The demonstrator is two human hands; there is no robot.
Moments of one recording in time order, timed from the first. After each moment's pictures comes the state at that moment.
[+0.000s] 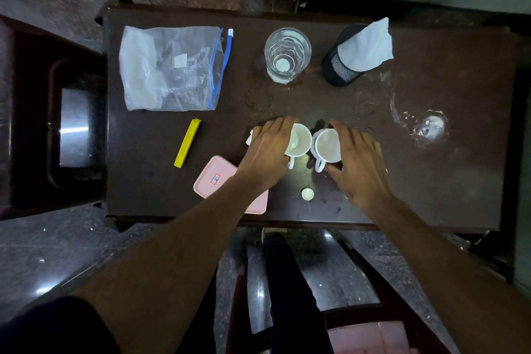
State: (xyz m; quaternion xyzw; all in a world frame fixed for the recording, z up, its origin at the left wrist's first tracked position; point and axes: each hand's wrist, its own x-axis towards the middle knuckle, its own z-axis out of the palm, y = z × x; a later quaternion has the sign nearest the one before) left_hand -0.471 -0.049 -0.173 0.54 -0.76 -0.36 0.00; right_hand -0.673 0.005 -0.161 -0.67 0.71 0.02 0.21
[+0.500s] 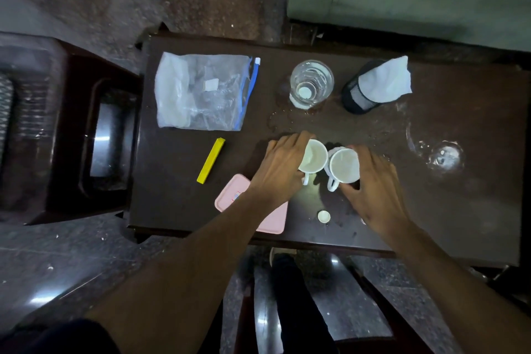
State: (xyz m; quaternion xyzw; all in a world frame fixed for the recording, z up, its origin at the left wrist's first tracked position) left_hand -0.454 -0.060 -0.152 0.54 -0.76 -0.37 0.04; right_hand -0.660 -0.003 -0.142 -0.65 0.72 -0.04 0.25
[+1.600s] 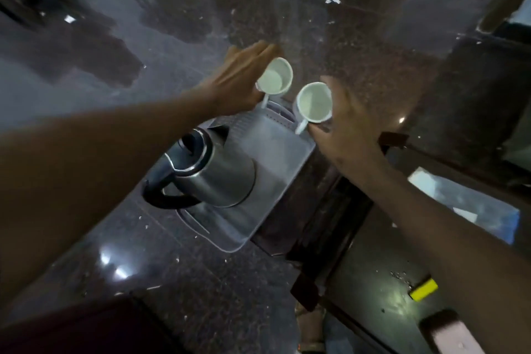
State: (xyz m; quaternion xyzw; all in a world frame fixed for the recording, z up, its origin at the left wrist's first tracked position) left_hand 0.143 -0.219 0.060 0.64 -0.76 -0.03 0.05; right_hand -0.105 -0.224 -0.002 -0.81 0.43 -0.28 0.29
